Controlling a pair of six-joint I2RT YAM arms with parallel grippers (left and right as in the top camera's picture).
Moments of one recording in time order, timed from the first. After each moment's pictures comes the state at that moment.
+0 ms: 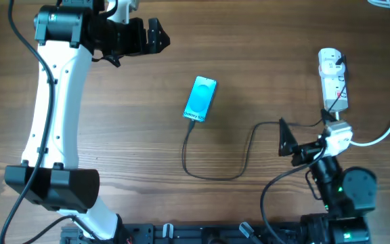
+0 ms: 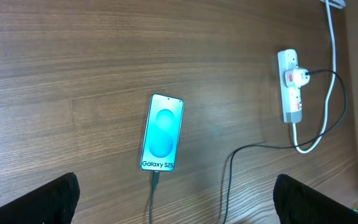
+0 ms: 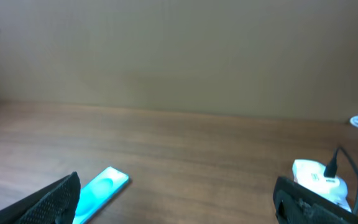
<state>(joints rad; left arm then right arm) -0.11 1.83 2.04 -1.27 0.46 -0.16 0.08 0.25 0.27 -0.07 -0.16 0.04</state>
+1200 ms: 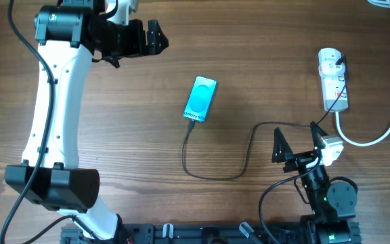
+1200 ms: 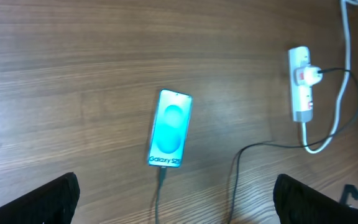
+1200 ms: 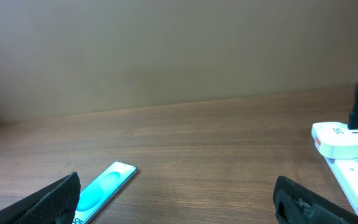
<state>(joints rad) -0.11 1.83 2.04 -1.29 0.42 -0.16 0.10 0.02 0.01 0.00 -0.13 0.21</state>
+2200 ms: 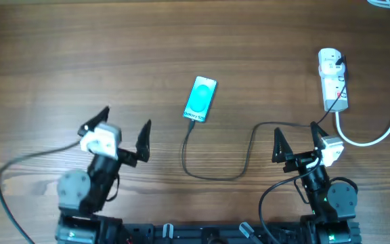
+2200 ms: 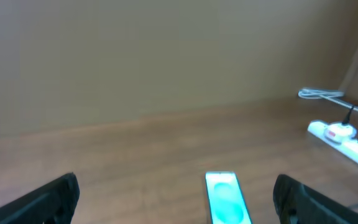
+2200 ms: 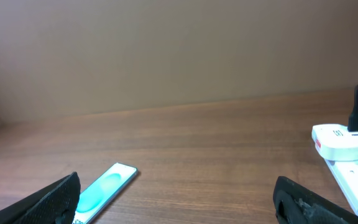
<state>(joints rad) -0.14 0.34 0.33 -0.05 0.18 -0.02 0.10 0.01 0.01 0.00 -0.13 0.21</state>
